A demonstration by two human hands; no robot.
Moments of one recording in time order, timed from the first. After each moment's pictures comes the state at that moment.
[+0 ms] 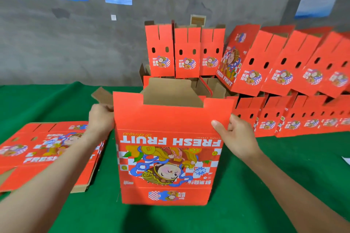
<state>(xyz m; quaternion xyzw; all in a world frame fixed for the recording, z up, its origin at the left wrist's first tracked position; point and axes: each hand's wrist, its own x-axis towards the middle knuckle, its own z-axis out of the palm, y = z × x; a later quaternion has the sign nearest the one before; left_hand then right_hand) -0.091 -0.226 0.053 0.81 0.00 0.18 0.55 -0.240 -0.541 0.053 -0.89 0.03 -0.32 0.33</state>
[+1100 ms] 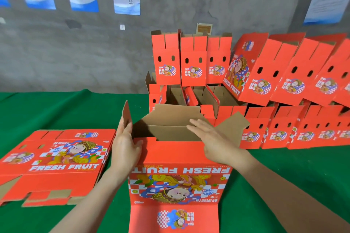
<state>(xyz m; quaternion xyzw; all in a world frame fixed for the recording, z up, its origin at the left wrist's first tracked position) -0.132 -0.264 0.017 0.87 -0.12 0.29 0.39 -0.174 -0.521 0.047 -0.99 -0.11 -0.09 0.03</state>
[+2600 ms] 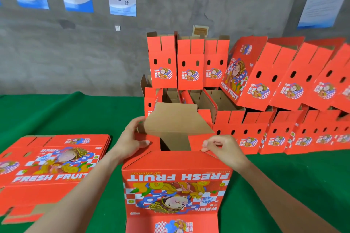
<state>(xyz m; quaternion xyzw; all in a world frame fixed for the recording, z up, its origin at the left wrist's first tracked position) -0.062 -0.272 0.020 0.83 -0.19 0.04 0.52 -0.165 -0.556 0.025 -0.88 -0.03 -0.17 0.44</state>
